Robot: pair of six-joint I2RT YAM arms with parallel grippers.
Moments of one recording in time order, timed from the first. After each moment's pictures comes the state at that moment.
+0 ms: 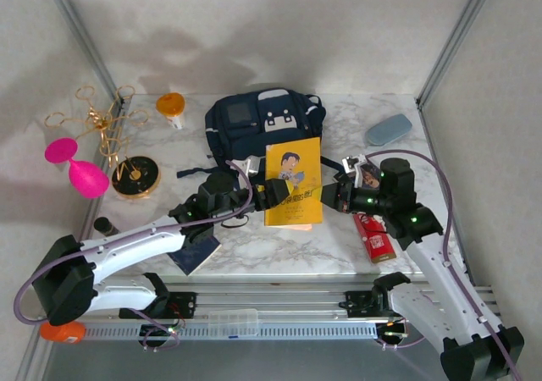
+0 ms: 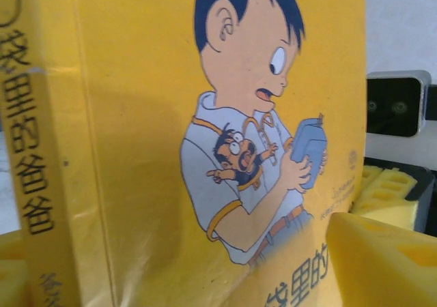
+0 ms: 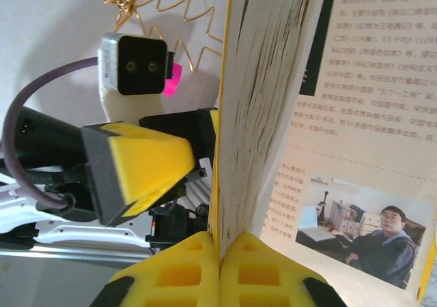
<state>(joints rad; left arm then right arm) -0.82 1.22 0.71 0.31 0.23 -1.03 0.34 0.82 0.78 -0.42 -0.88 0.70</state>
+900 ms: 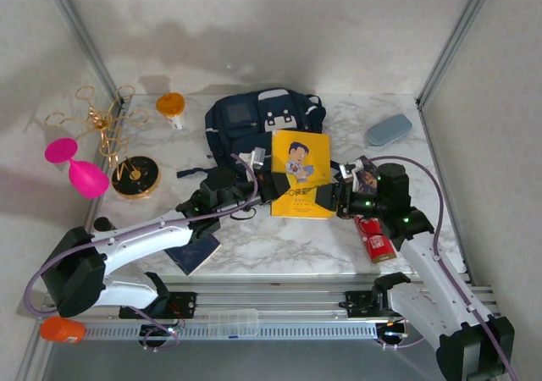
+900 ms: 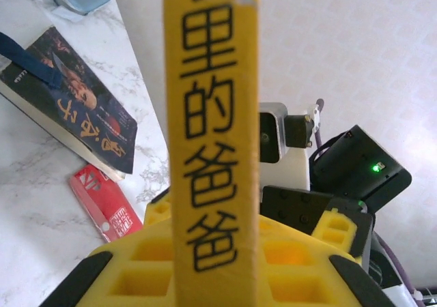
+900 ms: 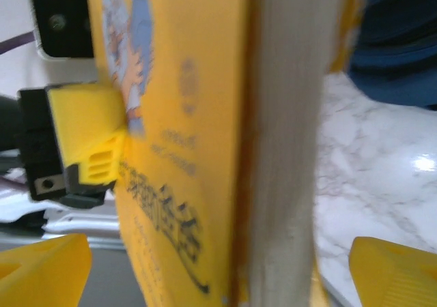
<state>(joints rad) -0.82 1.30 0.75 0.48 0.30 -1.14 0.29 0.85 0.63 -0.24 -1.02 0.77</state>
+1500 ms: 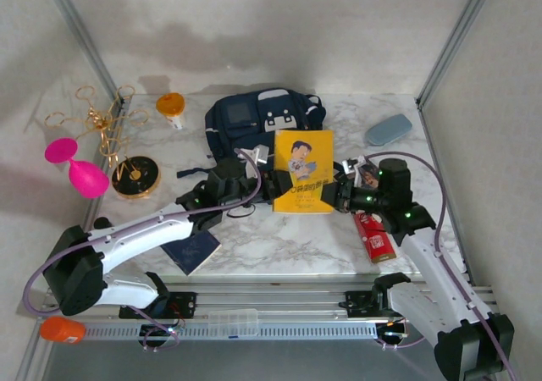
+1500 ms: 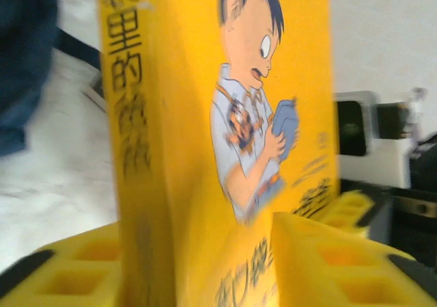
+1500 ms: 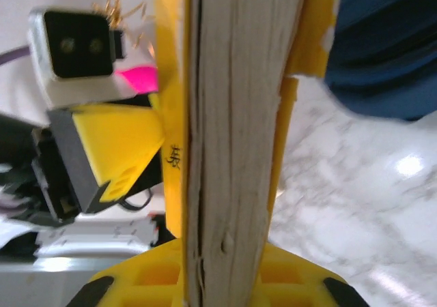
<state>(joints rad) -0.80 1.32 0.90 0.11 0.19 -0.94 0.25 0.88 0.73 -0.37 -0.92 0.73</state>
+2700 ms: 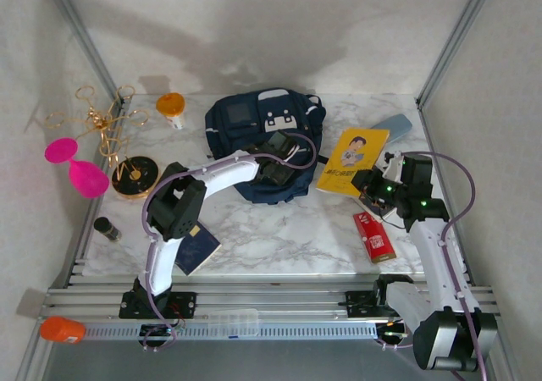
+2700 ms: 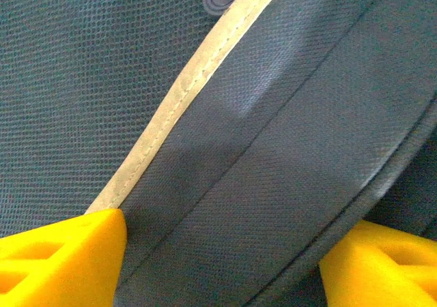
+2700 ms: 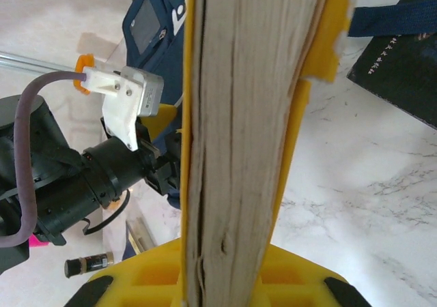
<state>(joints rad) -0.70 2.11 1.60 -0.50 -0.25 0.04 -0.02 0.95 0.77 -0.54 -0.63 0.64</state>
